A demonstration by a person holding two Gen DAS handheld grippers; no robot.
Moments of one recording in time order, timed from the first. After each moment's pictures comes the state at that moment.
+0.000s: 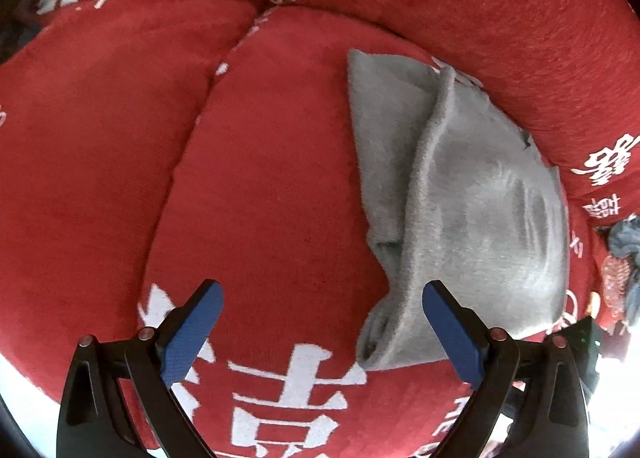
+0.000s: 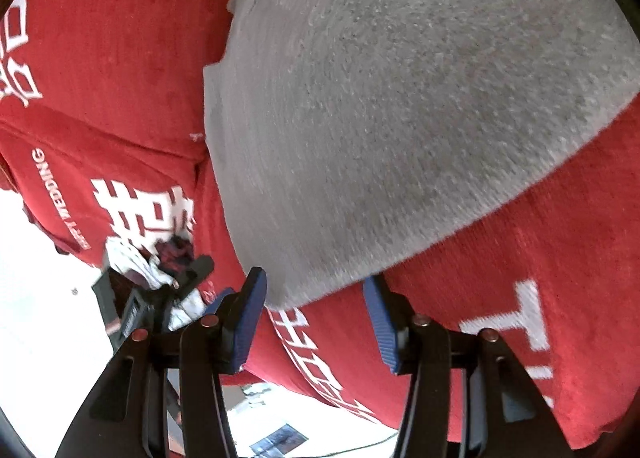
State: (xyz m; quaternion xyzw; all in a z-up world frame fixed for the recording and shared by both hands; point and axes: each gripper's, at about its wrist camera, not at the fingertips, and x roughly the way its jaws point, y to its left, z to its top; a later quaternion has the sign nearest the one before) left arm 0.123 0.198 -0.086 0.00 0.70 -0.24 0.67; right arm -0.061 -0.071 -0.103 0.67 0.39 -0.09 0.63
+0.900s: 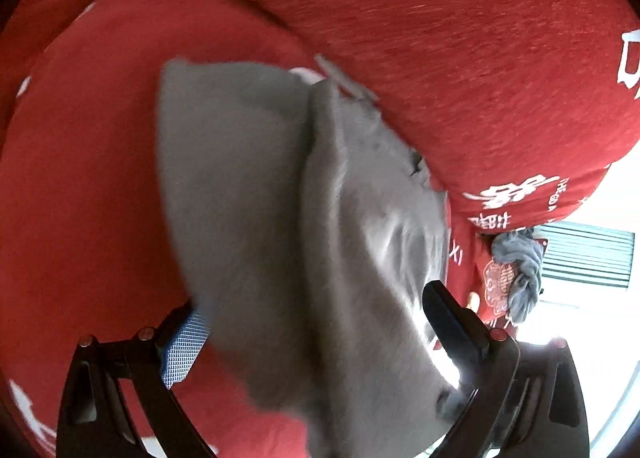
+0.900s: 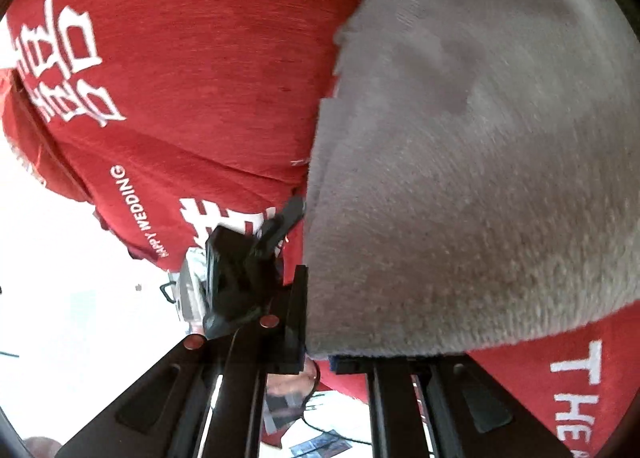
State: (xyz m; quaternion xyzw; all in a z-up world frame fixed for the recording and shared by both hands) left arm 0.171 0.112 -0.111 -0.17 0.72 -0.38 0.55; right arm -0.021 -0.106 -0.044 0.69 0.31 0.00 0.65
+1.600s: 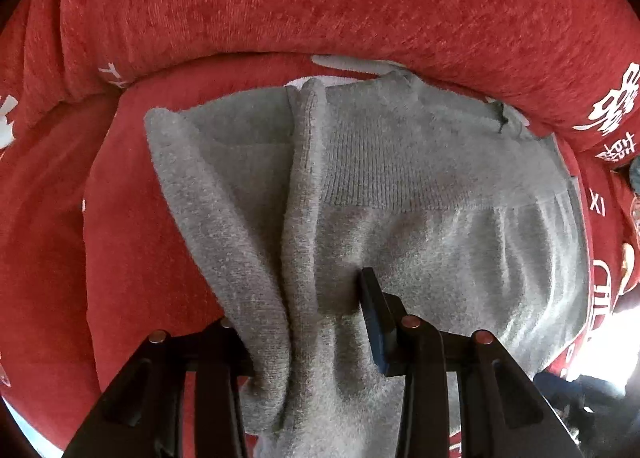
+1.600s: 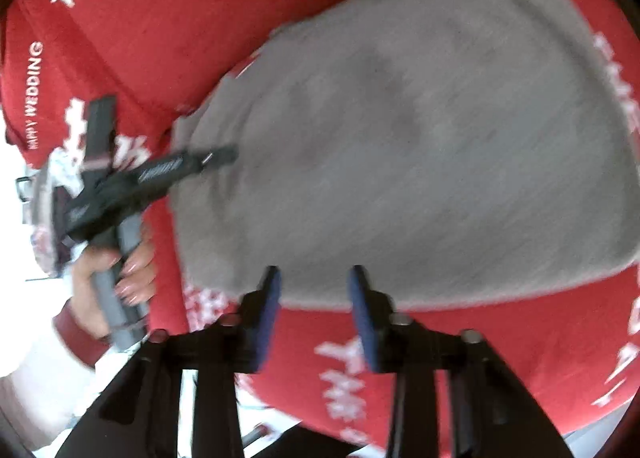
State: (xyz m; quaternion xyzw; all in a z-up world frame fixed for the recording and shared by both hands) left arm 0.126 0.038 -0.086 0.13 0.66 -0.30 0.68; right arm -0.053 -0.149 -0.018 0.42 0.54 -0.12 0.72
